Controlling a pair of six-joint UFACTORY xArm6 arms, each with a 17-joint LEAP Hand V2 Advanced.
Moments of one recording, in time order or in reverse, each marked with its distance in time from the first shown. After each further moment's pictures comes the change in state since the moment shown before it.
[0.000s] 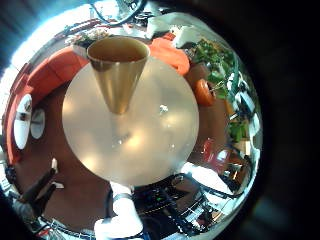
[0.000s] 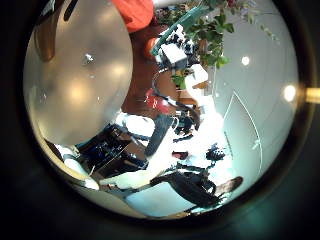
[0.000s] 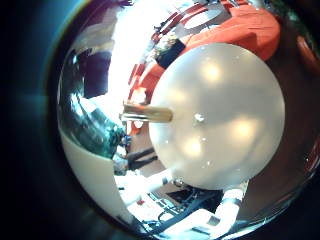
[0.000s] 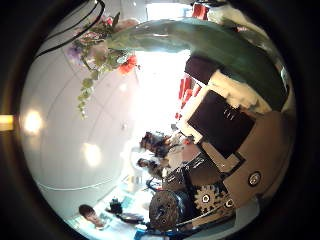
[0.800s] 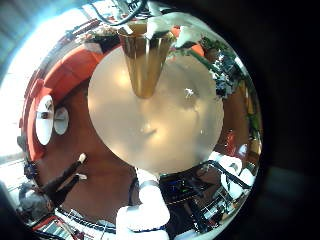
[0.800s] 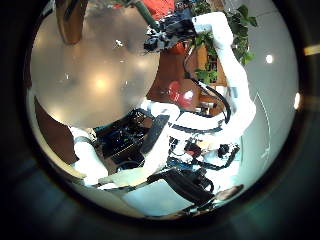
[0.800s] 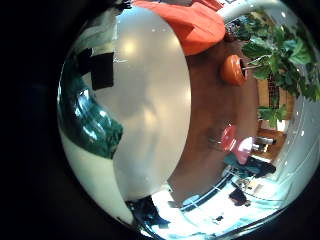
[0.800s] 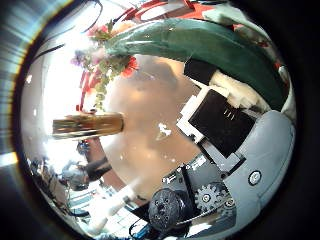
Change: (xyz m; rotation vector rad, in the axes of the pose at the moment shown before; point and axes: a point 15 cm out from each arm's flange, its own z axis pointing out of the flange) left arm -0.049 0.063 0.000 -0.139 -0.392 -0.047; right arm 0.187 -0.034 0.014 -0.063 1.165 0.116
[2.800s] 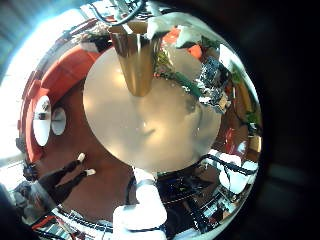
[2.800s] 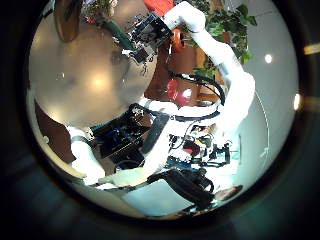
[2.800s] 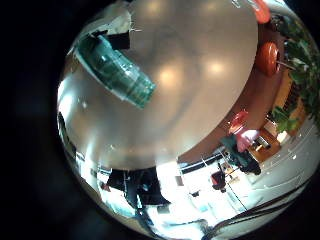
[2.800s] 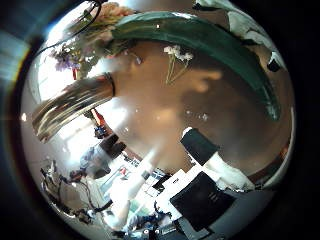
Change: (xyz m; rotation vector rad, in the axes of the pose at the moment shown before) left arm 0.004 0.002 0.010 -0.018 0.004 0.014; right arm -0.043 0.092 0.139 -0.612 0.046 -0.017
